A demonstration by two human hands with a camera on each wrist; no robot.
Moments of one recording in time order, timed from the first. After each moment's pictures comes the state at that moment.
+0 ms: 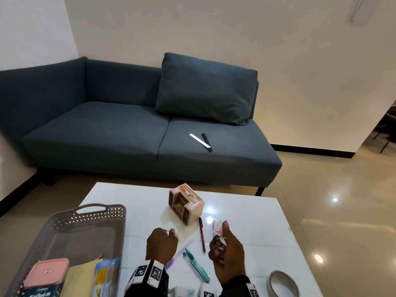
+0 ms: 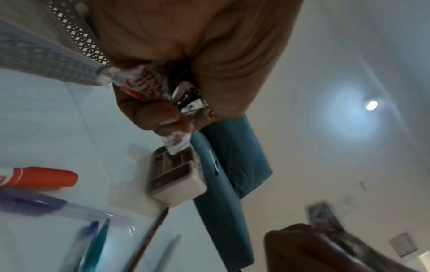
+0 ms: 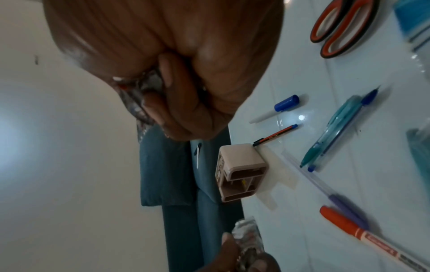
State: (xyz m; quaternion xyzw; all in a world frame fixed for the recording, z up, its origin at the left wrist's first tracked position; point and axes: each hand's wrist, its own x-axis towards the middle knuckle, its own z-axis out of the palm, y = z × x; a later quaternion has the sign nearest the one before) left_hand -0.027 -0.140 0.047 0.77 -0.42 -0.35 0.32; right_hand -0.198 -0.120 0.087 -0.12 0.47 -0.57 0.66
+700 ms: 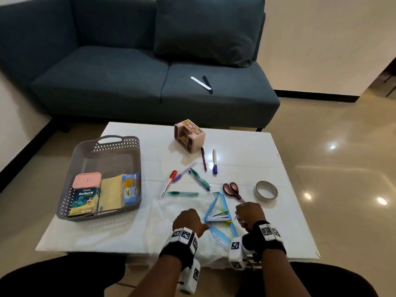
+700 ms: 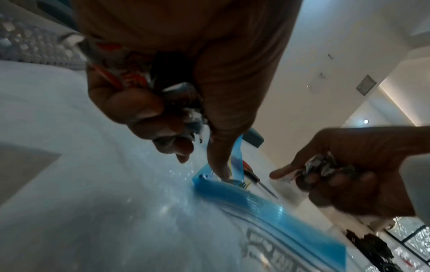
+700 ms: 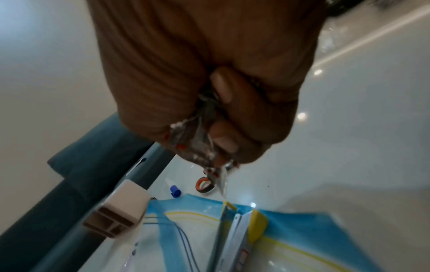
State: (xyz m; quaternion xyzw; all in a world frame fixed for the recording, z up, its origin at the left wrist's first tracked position) left_hand -0.101 0.042 0.015 0.75 -0.56 -0.34 -0.01; right_hand -0.300 0.000 0.015 -0.40 0.78 -0.13 0.47
